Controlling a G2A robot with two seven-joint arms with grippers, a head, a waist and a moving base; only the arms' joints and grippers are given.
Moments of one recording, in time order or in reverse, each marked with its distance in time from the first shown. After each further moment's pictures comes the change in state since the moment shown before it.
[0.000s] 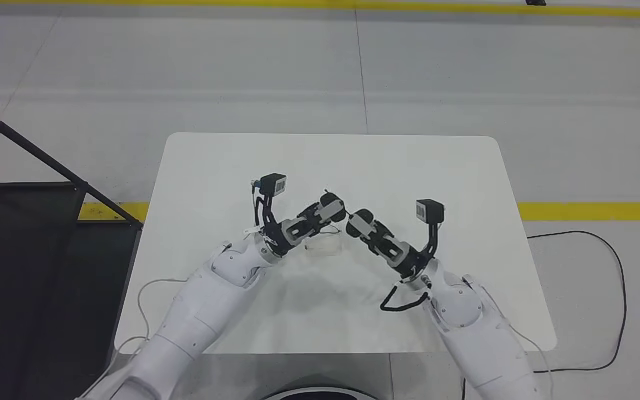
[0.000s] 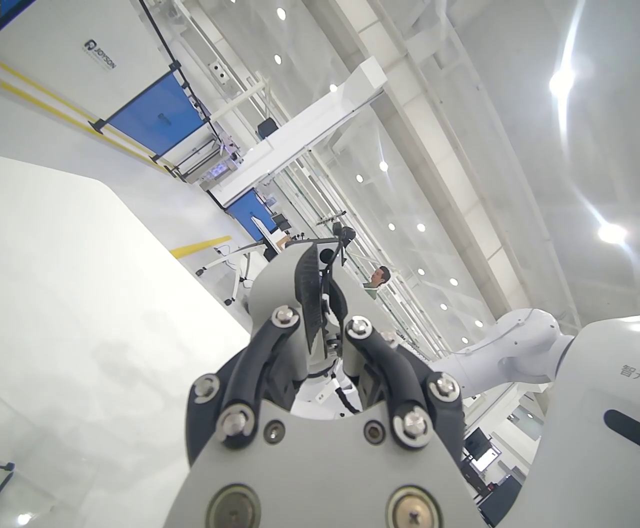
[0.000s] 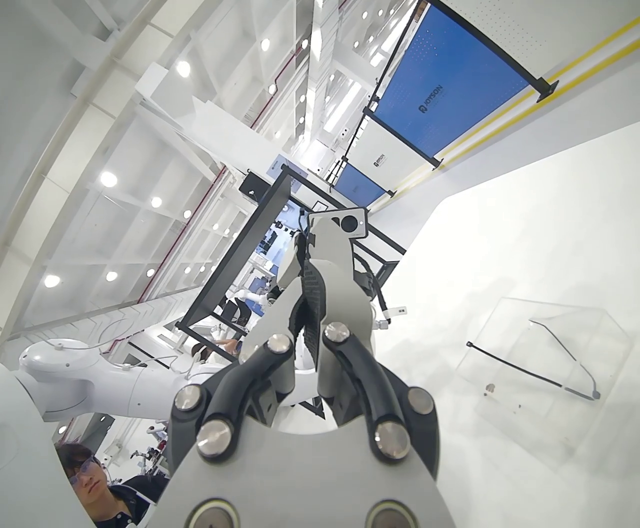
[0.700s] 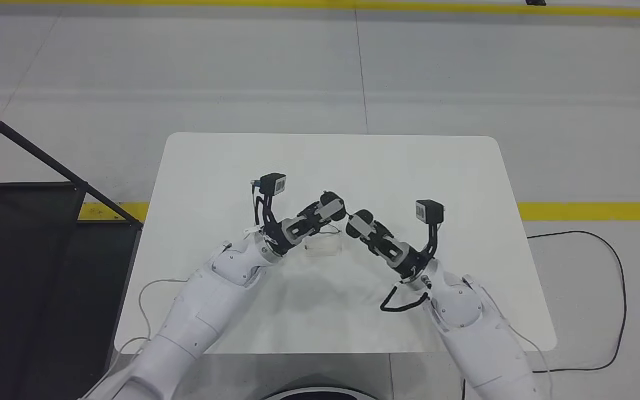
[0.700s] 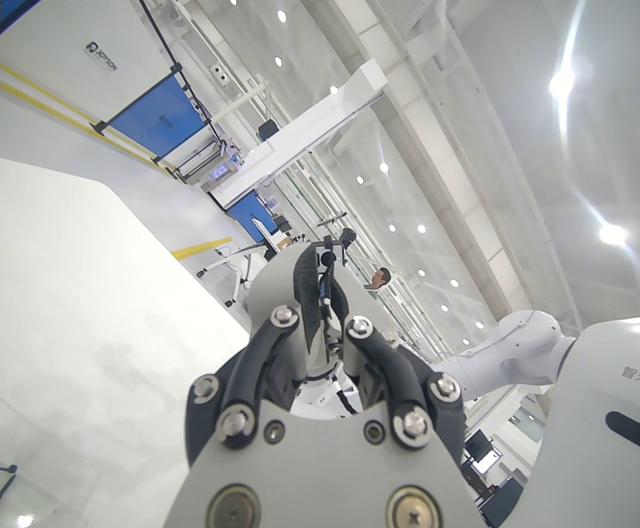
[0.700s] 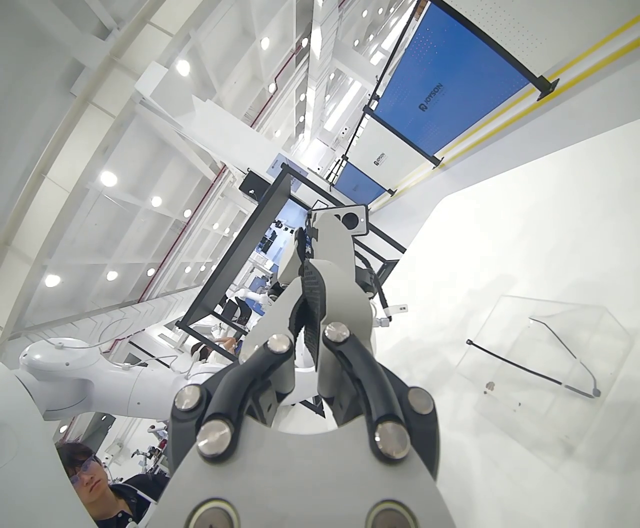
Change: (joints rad) left arm 0.002 -0.014 -0.018 0.009 0.004 0.000 -0.014; right arm -0.004 -0.007 0.009 0.002 0.000 -0.002 0.014
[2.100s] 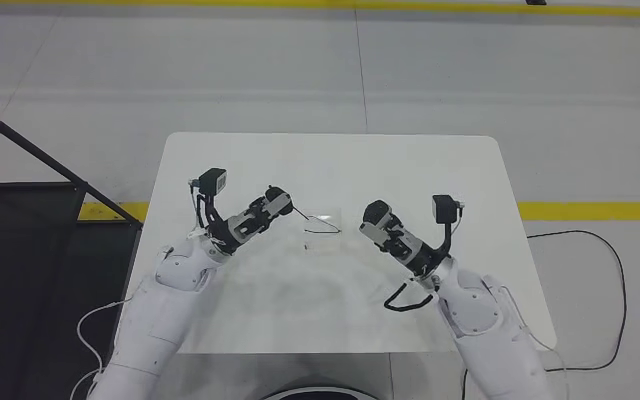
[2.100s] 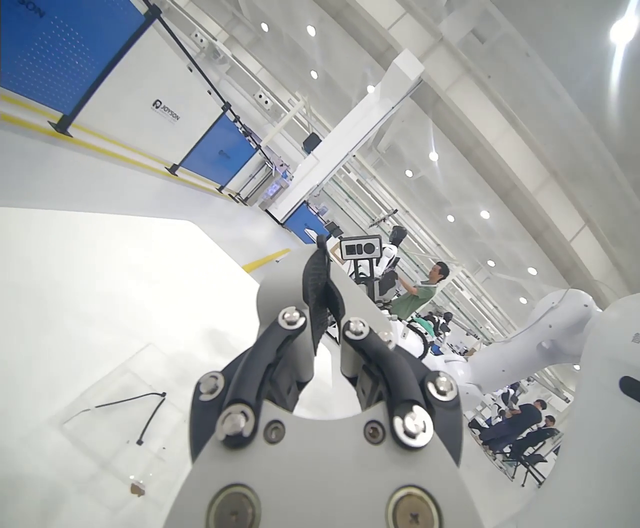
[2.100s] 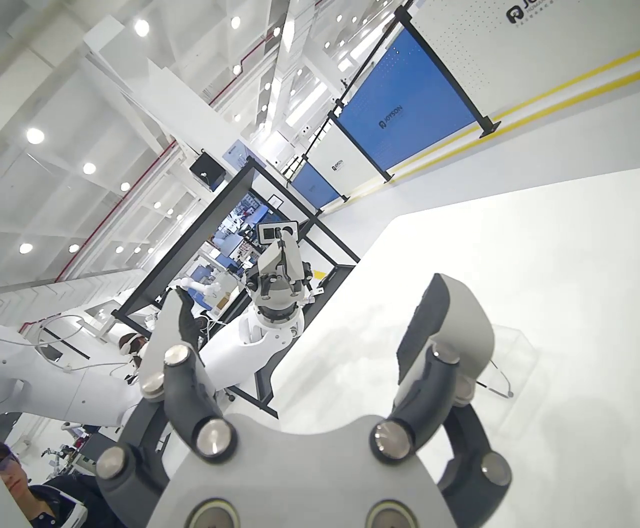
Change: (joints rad) left arm 0.175 0.086 -0.333 -0.204 0.153 0.028 -0.079; right arm -0.073 0.014 0.116 -0.162 -0.247 0.105 -0.054
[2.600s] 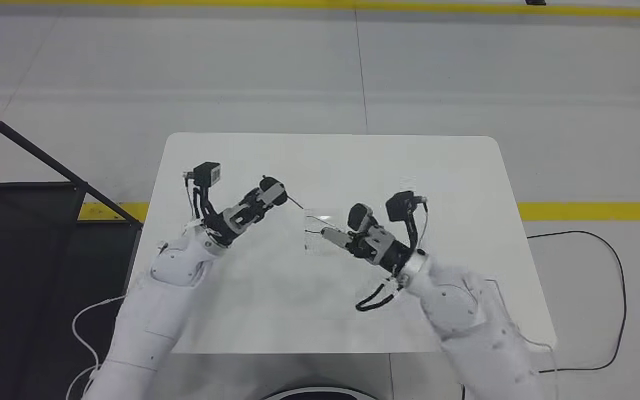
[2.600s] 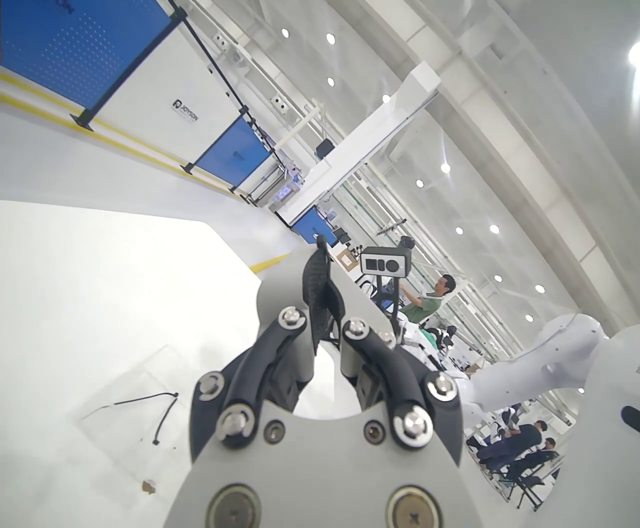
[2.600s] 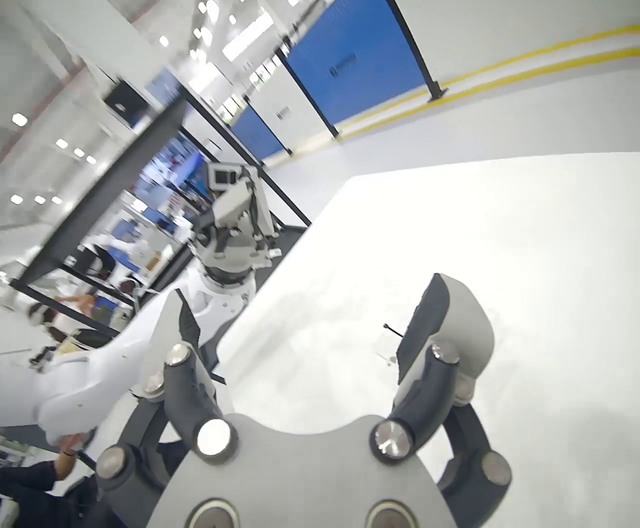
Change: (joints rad) left arm -0.018 0.012 -0.029 0.019 -0.026 0.064 0.008; right arm 0.058 -0.016 -0.124 -0.135 -0.369 0.366 0.079
